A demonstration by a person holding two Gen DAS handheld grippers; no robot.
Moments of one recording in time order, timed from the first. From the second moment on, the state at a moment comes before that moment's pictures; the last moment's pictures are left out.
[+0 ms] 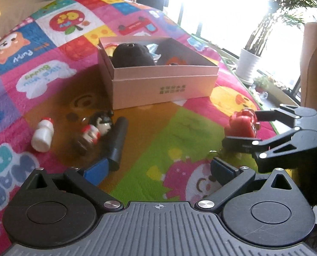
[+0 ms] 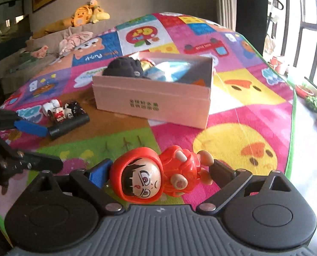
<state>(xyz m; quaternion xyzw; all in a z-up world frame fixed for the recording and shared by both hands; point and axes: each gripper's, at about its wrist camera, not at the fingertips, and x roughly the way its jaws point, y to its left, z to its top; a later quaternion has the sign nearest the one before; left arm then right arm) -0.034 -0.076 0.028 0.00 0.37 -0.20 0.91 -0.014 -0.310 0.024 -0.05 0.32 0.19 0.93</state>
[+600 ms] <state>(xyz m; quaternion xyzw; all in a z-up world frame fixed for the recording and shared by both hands) -0.021 -0.078 0.031 0.07 0.34 -0.26 0.90 -0.007 -0.339 0.017 0.05 0.33 0.17 0.93</state>
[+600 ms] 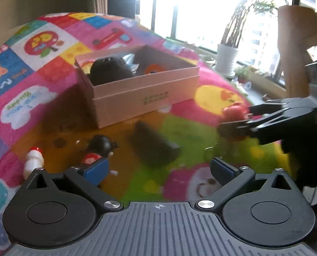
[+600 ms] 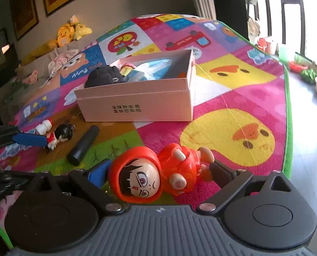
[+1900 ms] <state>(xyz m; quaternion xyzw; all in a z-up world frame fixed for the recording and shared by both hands) 0.056 -0.172 0.006 0.16 0.31 -0.40 0.85 -0.004 -0.377 0.012 0.17 0.32 0.15 0.92</state>
